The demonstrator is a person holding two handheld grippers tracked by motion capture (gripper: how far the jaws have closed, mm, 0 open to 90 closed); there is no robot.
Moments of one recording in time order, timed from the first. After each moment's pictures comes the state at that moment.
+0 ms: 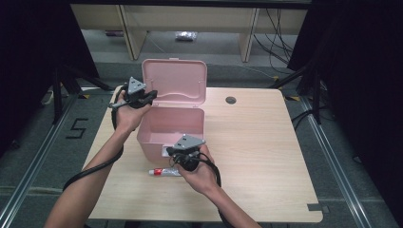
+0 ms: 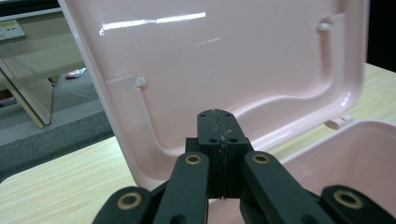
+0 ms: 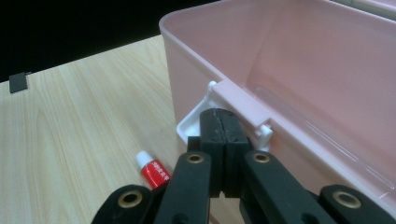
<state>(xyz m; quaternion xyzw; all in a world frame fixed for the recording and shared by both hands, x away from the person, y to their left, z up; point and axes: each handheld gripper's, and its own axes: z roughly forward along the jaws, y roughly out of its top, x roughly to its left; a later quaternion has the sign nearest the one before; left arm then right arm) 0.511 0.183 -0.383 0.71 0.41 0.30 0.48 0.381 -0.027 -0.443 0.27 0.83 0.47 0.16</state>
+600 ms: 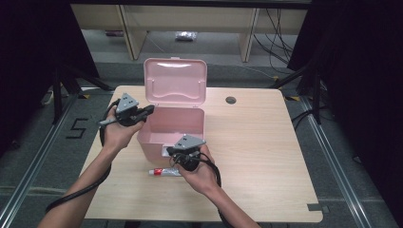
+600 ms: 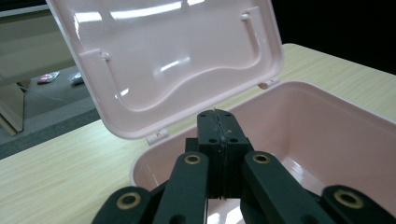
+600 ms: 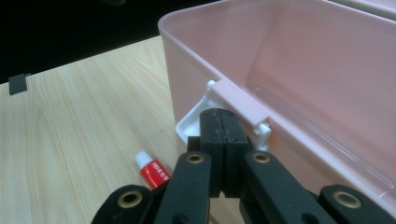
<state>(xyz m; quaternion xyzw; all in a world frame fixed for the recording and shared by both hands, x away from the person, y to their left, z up) 0.449 0.198 -0.388 0.73 0.37 0.28 0.50 0.381 -0.028 -0.444 0.27 0.82 0.47 0.16</state>
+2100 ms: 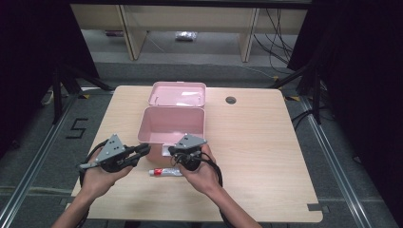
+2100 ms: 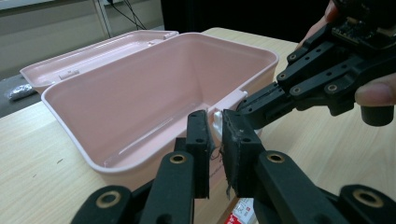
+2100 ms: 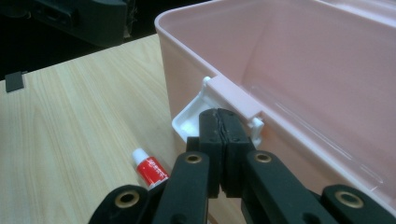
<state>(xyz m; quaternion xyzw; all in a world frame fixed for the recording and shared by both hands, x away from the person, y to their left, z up) 0.349 0.217 -0.423 0.76 0.28 0.23 0.53 0.381 -0.032 -0.440 0.27 0.83 0.46 0.17</state>
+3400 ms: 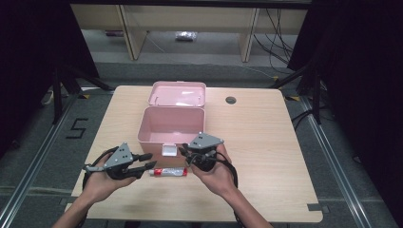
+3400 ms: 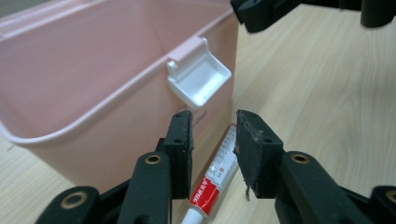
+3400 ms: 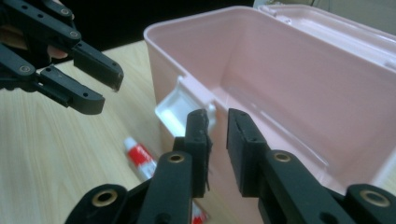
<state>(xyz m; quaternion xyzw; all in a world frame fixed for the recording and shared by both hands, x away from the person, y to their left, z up) 0.347 0.206 -0.443 0.83 0.23 0.17 0.48 0.368 -0.071 -0.416 0.27 0.82 0.46 0.19</state>
